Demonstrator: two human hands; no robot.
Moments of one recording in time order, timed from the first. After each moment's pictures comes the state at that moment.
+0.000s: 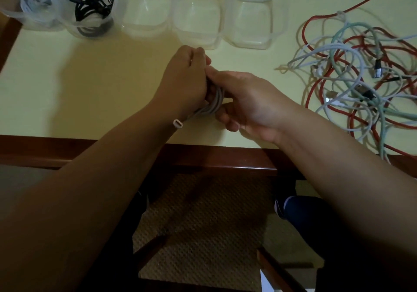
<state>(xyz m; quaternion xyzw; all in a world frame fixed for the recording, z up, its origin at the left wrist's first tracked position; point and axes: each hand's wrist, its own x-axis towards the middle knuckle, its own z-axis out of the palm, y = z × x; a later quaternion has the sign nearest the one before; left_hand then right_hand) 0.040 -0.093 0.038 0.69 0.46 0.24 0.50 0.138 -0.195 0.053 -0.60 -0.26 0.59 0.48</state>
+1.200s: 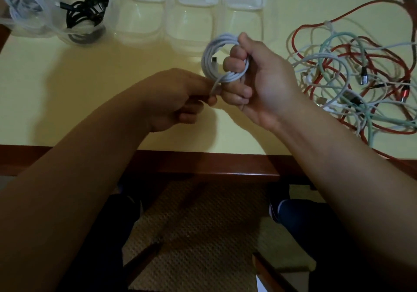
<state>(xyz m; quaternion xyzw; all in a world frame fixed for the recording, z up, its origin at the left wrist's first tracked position) 0.023 -0.083 0.059 0.59 0.35 0.00 0.73 0.165 -0.181 0.056 -0.41 -0.15 0.60 0.67</state>
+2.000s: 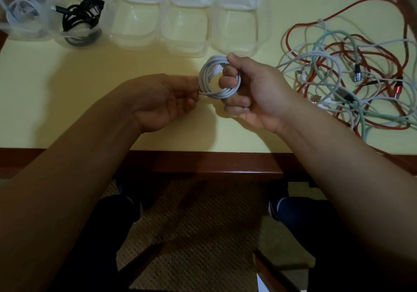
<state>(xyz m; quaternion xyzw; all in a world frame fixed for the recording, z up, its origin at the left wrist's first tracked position) 0.019 -0.073 0.048 0.43 0.35 0.05 0.83 0.175 -0.191 0.047 -0.47 -0.15 0.63 0.59</state>
